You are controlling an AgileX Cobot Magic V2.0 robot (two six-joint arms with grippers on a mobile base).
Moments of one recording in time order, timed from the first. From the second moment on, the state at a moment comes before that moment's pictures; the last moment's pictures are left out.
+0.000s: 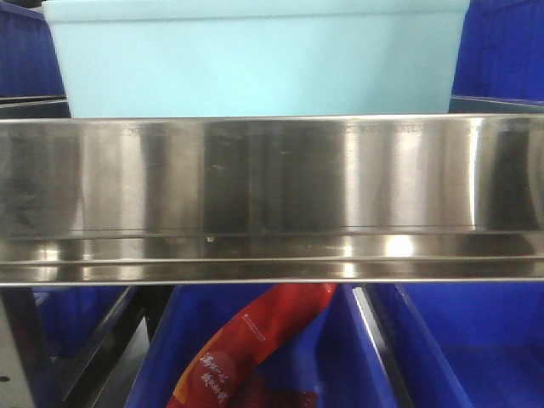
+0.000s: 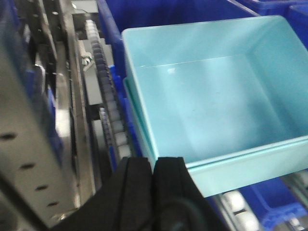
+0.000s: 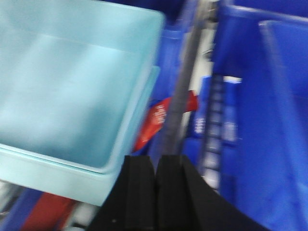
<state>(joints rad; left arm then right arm) -0.26 0.94 -1.37 0.03 0.95 -0.07 0.38 1.02 -1.38 -0.09 0.95 0.06</state>
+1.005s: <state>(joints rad) -0.26 0.18 -0.39 0.13 0.23 -0.13 0.38 0.12 -0.43 -0.15 0.47 0.08</state>
